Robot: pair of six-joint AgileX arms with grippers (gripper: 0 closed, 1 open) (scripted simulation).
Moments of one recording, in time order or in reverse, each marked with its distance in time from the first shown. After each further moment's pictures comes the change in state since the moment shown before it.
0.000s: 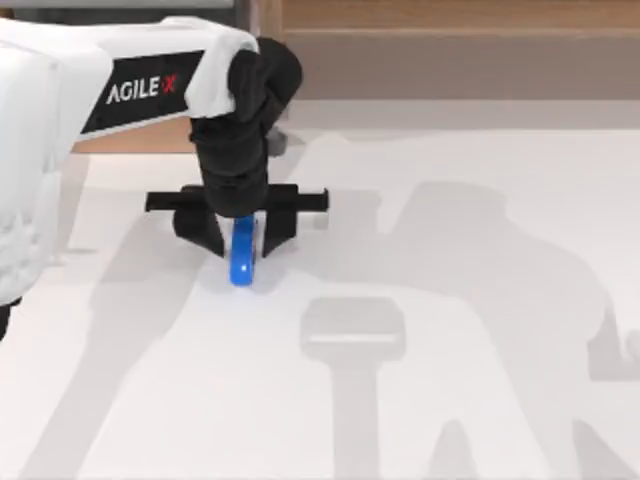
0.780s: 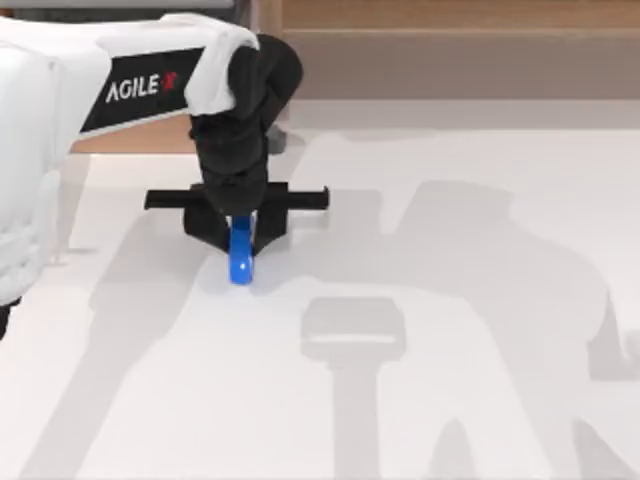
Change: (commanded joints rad) left arm 0.002 -0.018 0.013 -0.018 -0.002 0.001; right arm 0.000 0.000 0.000 0.000 0.000 0.000
